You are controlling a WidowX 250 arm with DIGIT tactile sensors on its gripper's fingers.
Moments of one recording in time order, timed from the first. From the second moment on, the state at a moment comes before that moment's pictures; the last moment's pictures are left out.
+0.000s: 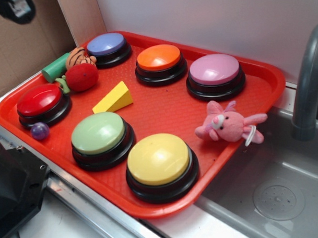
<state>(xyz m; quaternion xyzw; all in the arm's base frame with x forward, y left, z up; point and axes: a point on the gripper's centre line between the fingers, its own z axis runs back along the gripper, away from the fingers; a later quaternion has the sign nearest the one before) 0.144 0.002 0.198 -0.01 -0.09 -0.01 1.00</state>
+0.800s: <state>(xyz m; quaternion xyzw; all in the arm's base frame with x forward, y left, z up) 0.221 0.020 0.078 -0.01 -0.11 -0.03 0.99</state>
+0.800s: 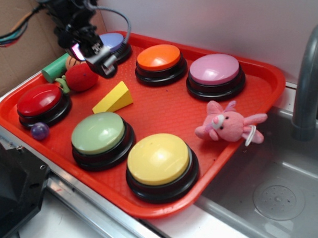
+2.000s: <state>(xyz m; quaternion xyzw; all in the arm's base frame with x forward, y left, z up) 0.233 0.011 0.016 -0.02 -0.07 -0.07 1.00</state>
